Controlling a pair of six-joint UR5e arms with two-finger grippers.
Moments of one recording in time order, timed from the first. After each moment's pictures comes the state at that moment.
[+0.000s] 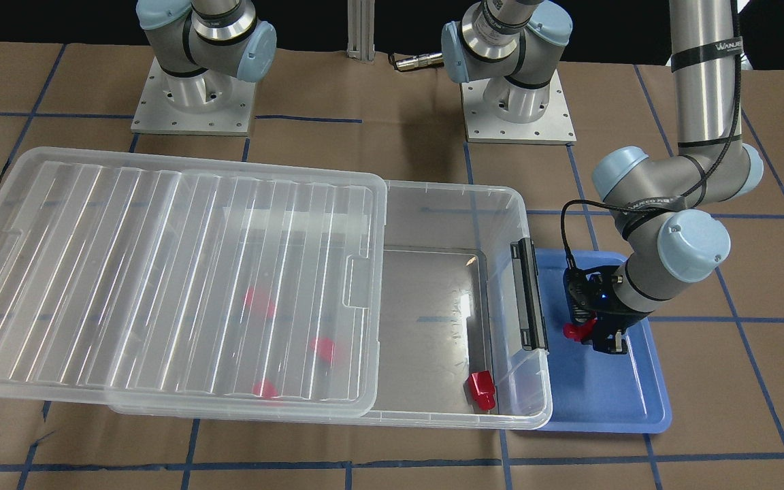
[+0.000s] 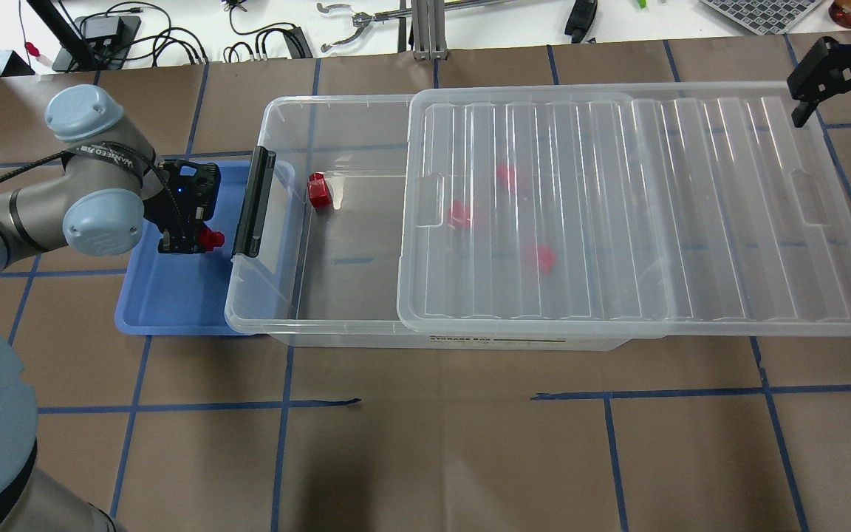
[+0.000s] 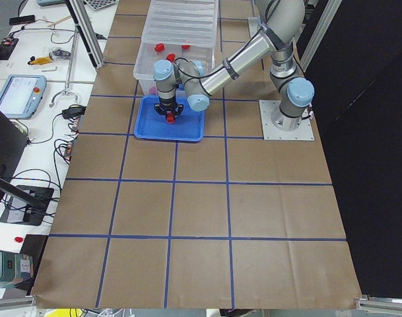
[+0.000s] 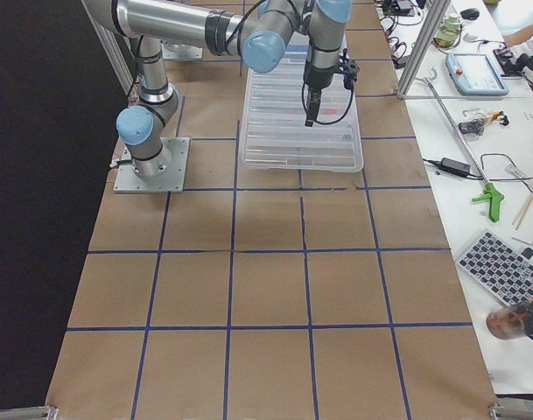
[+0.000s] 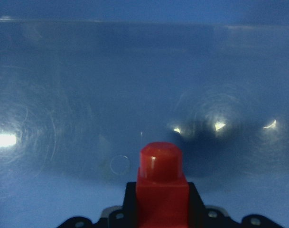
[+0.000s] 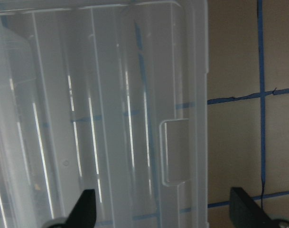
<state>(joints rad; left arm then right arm) -1.30 -2.00 -1.85 -0.86 1.58 1.86 1.17 -1.40 1.43 -1.58 -1.66 -0.28</state>
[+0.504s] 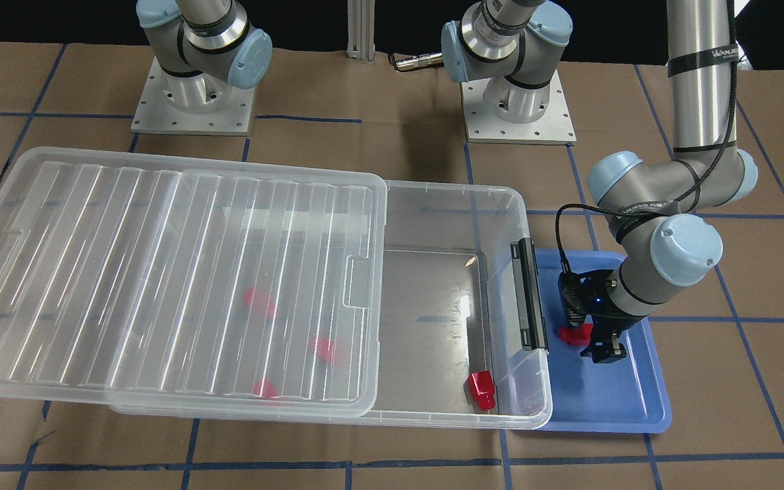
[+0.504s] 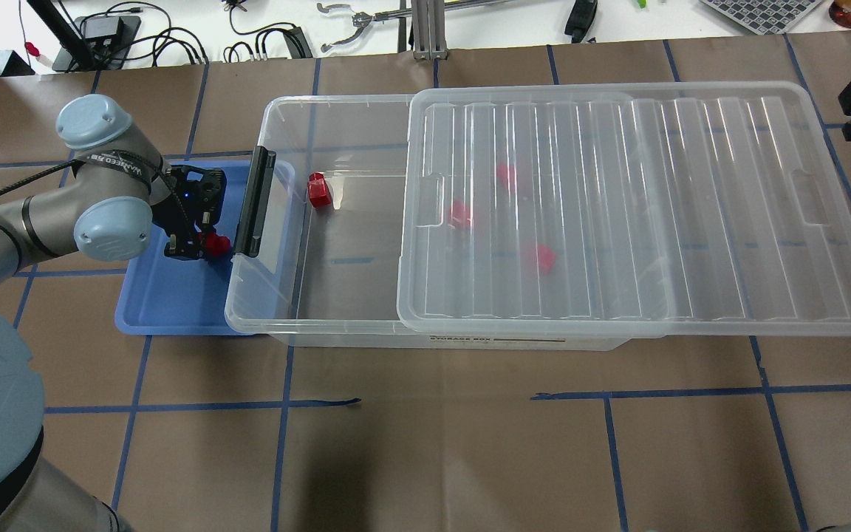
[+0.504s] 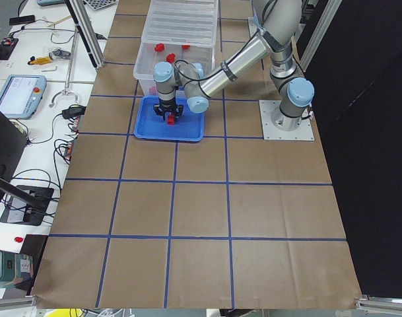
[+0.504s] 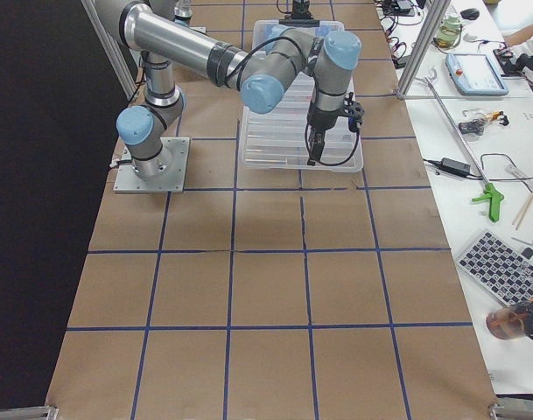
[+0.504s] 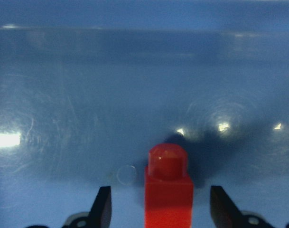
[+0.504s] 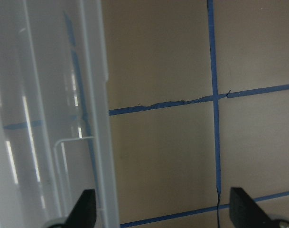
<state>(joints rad) -1.32 -2.00 -1.84 -0.86 1.58 1.84 1.04 -1.34 1.49 -1.70 -1.71 -0.41</state>
